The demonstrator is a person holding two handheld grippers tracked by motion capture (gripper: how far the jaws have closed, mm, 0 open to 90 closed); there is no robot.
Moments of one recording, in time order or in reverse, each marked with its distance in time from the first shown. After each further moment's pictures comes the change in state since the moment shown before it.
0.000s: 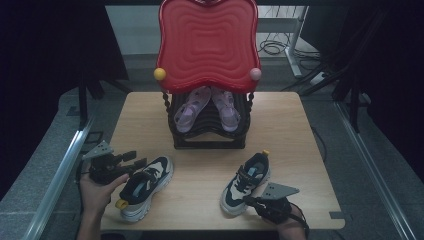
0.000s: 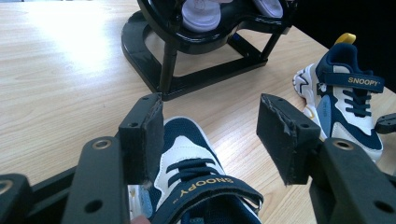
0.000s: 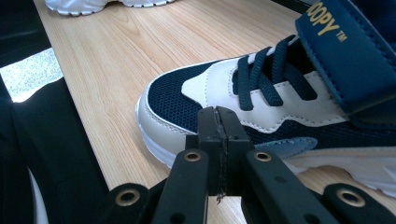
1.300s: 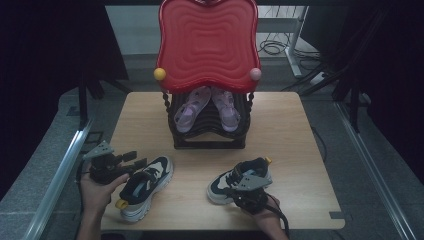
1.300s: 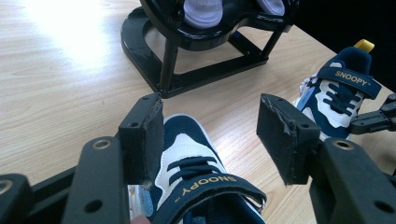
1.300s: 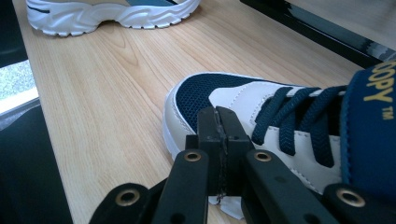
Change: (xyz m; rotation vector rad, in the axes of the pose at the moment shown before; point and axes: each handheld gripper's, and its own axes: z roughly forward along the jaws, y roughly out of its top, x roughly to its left) left arm 0.003 -0.002 0.003 0.009 -0.006 -0.013; right arm 0.015 0.037 0.049 0.000 -0.020 -0.033
